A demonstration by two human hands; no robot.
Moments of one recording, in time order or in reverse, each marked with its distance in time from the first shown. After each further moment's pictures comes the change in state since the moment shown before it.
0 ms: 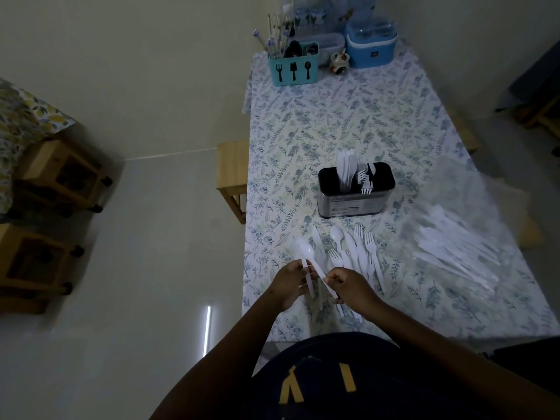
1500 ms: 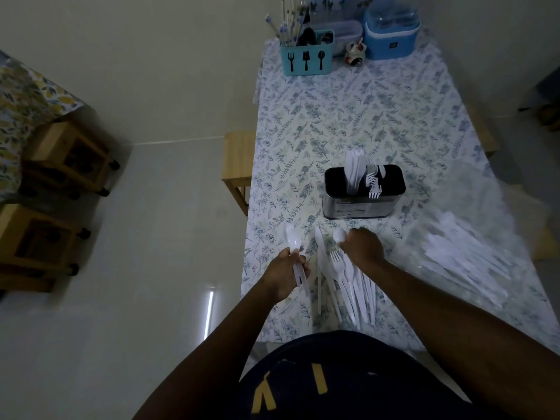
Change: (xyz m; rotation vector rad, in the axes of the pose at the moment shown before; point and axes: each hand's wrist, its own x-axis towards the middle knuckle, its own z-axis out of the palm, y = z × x) left_hand 0.010 0.025 -0.004 -0.425 0.060 -0.037; right_hand 0.111 0.002 -0.047 -0.649 0.318 -0.007
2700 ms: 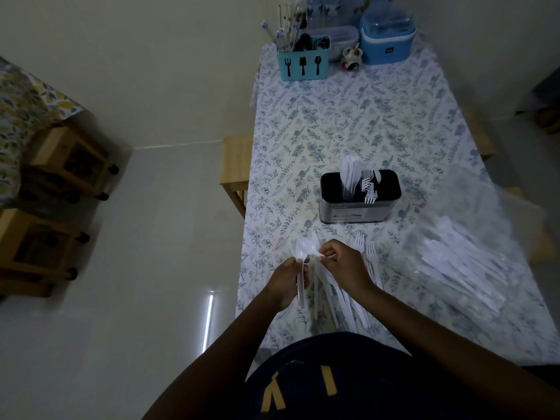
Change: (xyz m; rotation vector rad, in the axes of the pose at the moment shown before) left_hand 0.004 -0.012 0.011 0.247 0.068 0.038; right_hand -0.065 -0.033 -0.017 0.599 0.006 -0.201
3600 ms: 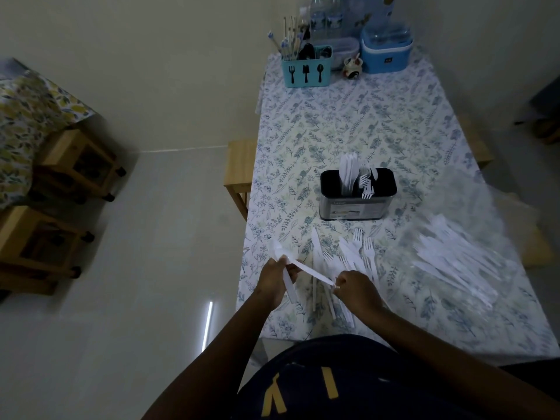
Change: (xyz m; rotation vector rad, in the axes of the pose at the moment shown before) left_hand -0.027 -0.011 -0.013 -0.179 0.143 0.135; right_hand -0.048 0.055 0.004 -0.427 -0.176 0.166
